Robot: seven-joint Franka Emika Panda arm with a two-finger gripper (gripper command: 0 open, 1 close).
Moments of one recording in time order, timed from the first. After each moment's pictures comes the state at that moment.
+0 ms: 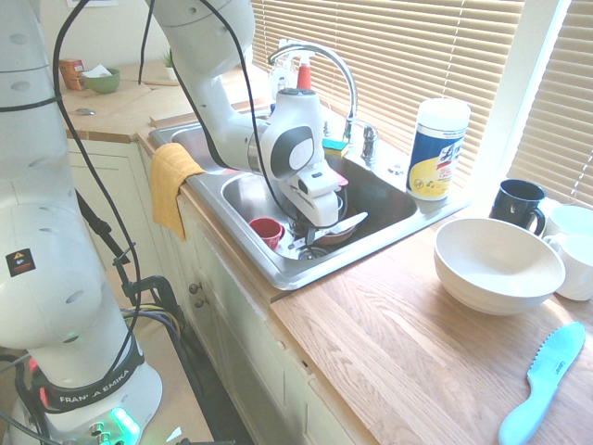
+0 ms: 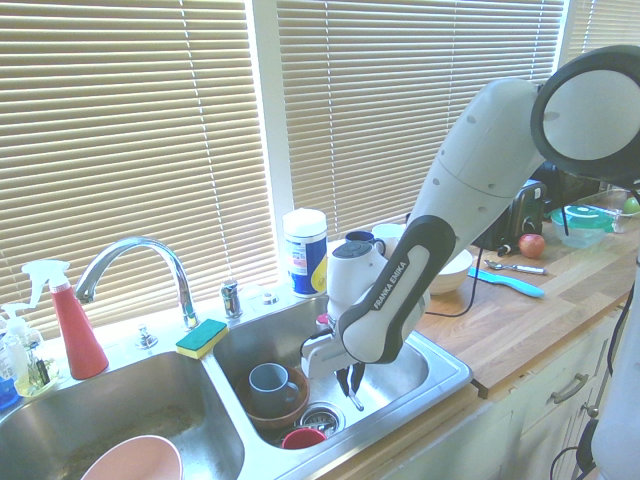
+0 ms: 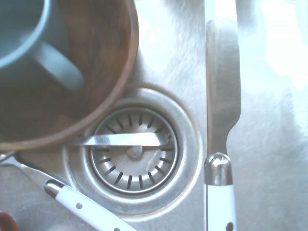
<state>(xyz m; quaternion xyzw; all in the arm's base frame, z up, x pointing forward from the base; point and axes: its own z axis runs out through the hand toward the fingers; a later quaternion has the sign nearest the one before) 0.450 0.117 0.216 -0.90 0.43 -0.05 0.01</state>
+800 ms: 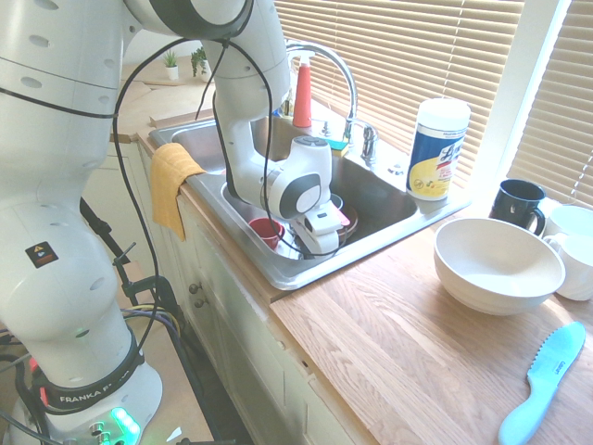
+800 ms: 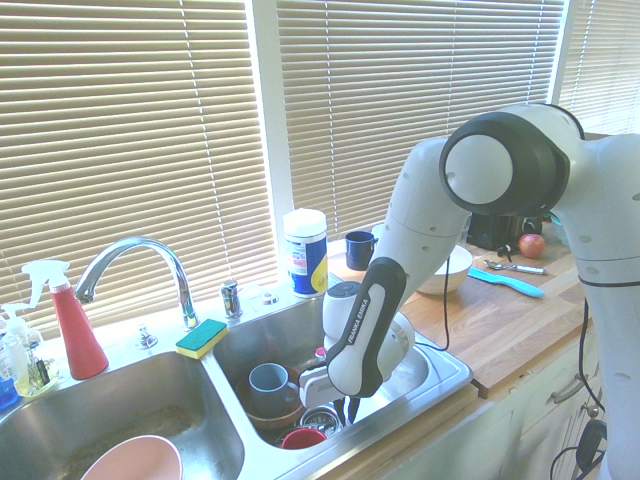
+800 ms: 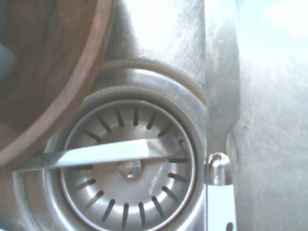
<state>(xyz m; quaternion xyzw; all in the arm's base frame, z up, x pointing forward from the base) 0.474 0.113 0.136 -0.89 0.46 -0.02 0.01</state>
